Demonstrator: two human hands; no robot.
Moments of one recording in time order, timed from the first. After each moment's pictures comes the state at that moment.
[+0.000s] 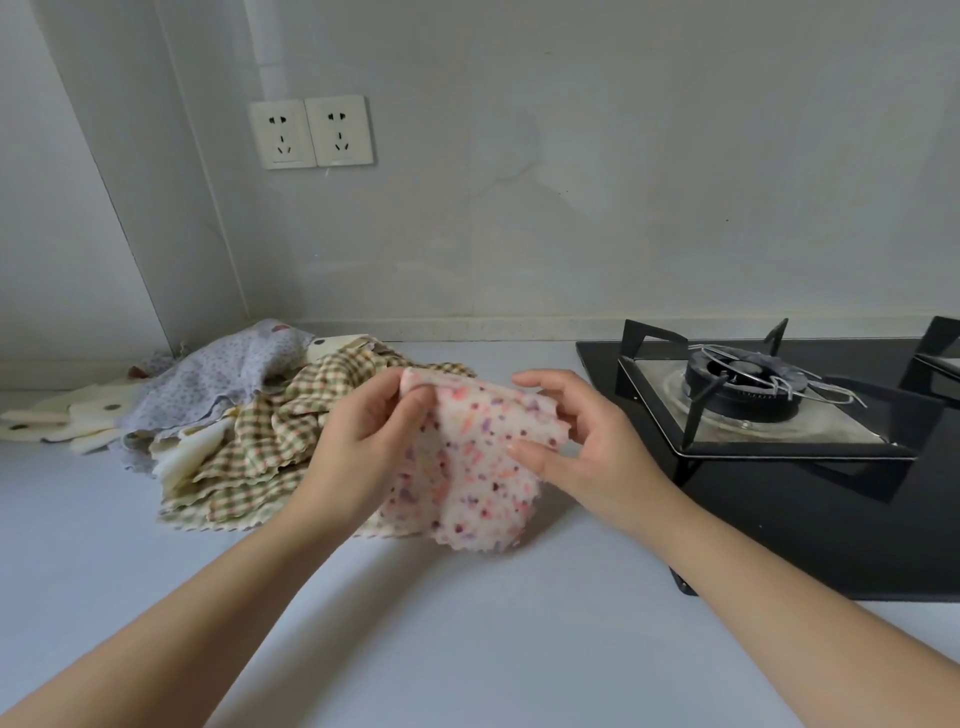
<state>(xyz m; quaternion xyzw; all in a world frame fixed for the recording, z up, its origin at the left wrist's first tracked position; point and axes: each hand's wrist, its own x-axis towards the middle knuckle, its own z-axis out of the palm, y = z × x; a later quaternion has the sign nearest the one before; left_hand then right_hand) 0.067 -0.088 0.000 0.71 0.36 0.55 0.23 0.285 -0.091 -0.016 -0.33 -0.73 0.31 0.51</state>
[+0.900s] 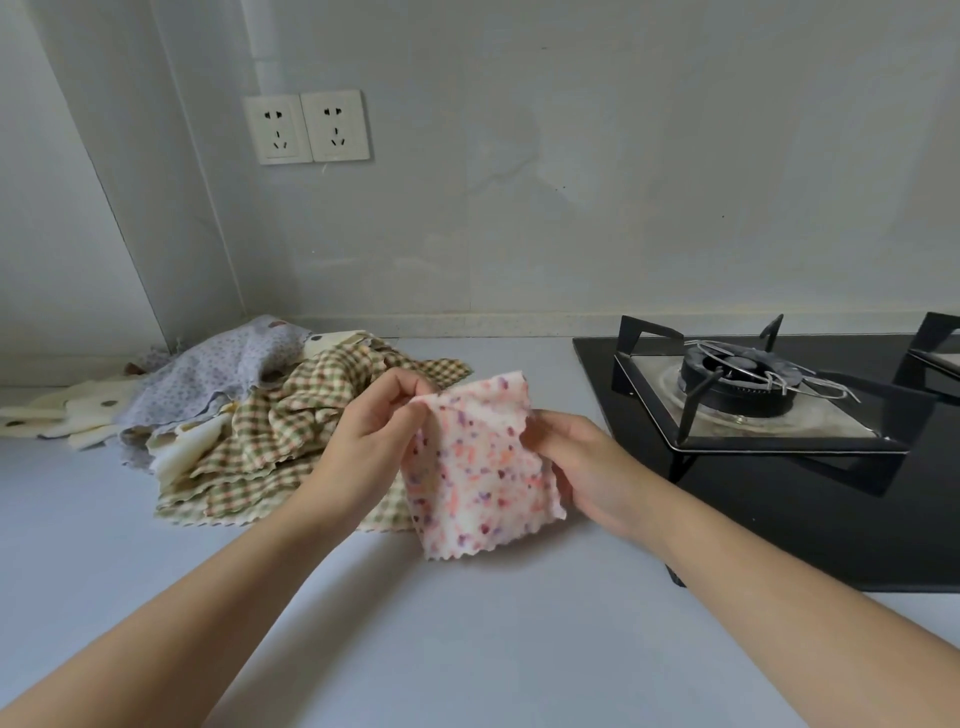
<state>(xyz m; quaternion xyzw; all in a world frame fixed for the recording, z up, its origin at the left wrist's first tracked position) 0.073 -0.088 -0.003 0.66 0.39 0.53 0.35 0.279 -0.082 -0.024 -0.34 -0.60 0.59 0.43</state>
